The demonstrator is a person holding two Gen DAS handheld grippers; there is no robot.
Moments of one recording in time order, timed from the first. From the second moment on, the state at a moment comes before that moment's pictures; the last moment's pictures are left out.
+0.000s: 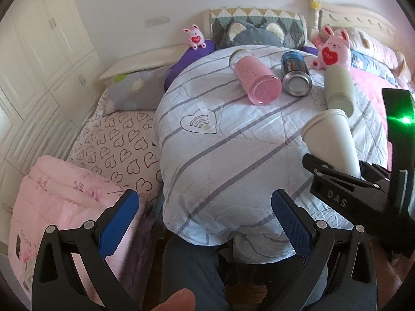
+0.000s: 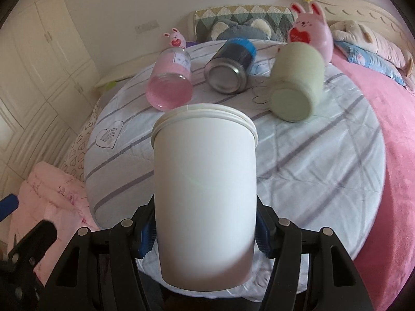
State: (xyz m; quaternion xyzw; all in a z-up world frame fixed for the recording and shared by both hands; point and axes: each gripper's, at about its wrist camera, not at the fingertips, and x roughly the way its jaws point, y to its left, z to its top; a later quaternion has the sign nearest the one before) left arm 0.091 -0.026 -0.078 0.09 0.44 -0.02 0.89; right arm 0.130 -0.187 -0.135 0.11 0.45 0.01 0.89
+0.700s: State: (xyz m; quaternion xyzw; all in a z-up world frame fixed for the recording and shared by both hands) left arm 0.082 -0.028 -0.072 0.08 0.44 -0.02 0.89; right arm 0.110 -0.194 -0.112 0.14 0.42 0.01 0.90
